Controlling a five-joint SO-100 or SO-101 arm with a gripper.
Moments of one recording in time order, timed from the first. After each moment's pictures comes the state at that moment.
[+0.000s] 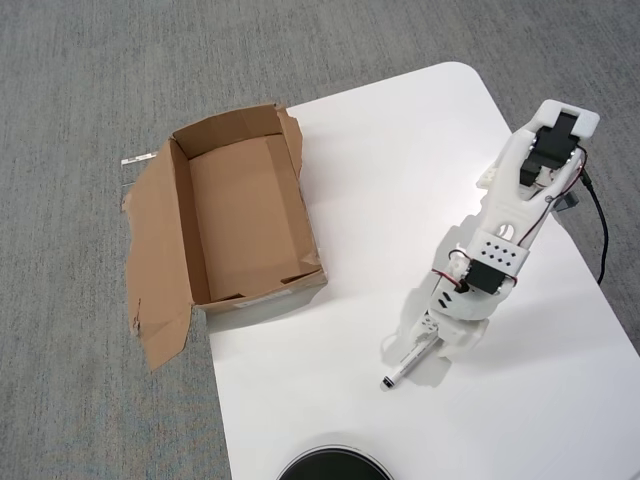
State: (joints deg) arm -47.1 77.6 106.2 34.9 96.3
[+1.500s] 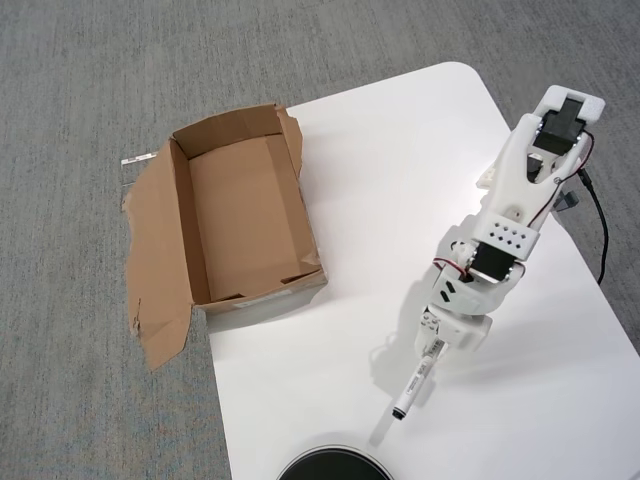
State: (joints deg) arm -46.0 86.8 102.9 34.8 95.9
